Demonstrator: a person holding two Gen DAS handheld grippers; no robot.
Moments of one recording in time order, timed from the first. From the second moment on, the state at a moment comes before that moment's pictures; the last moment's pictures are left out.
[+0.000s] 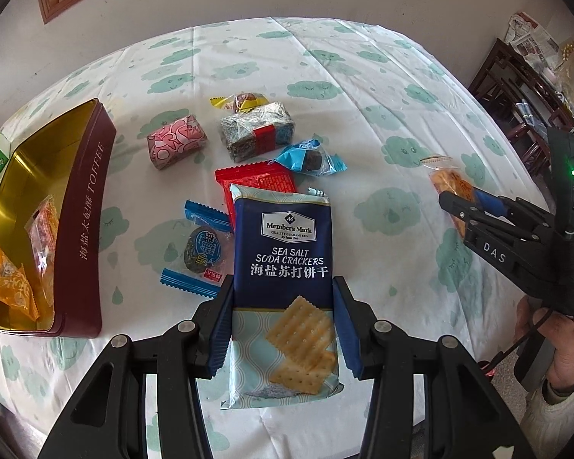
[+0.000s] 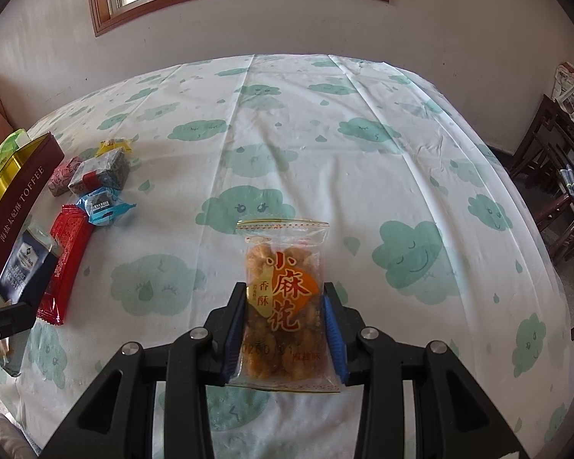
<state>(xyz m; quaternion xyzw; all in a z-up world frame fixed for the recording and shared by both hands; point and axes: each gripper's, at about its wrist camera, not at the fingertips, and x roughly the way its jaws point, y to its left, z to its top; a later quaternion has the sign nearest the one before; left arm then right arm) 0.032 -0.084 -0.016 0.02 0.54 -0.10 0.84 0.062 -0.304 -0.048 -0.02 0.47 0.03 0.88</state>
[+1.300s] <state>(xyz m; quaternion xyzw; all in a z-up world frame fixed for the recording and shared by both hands) 0.061 0.140 0.002 -0.03 0.50 0.11 0.86 0.064 -0.296 -0.048 -0.02 0.48 -0.01 0.88</state>
